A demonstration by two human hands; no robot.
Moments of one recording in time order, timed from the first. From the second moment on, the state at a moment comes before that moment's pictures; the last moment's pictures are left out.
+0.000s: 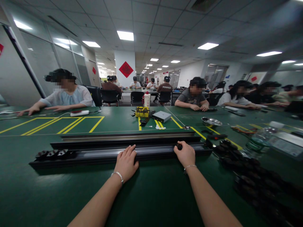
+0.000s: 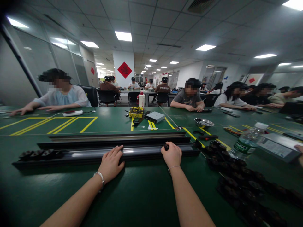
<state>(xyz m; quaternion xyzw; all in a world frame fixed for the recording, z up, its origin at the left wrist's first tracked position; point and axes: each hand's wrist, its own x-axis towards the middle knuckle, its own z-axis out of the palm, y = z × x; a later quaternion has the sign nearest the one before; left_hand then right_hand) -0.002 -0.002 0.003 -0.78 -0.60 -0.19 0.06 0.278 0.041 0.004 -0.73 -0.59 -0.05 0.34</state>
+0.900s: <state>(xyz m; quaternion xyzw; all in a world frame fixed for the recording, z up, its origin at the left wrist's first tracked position) -0.001 -0.003 0.004 -0.77 -0.61 -0.19 0.06 0.278 0.041 0.007 -0.74 -0.59 -0.04 0.31</state>
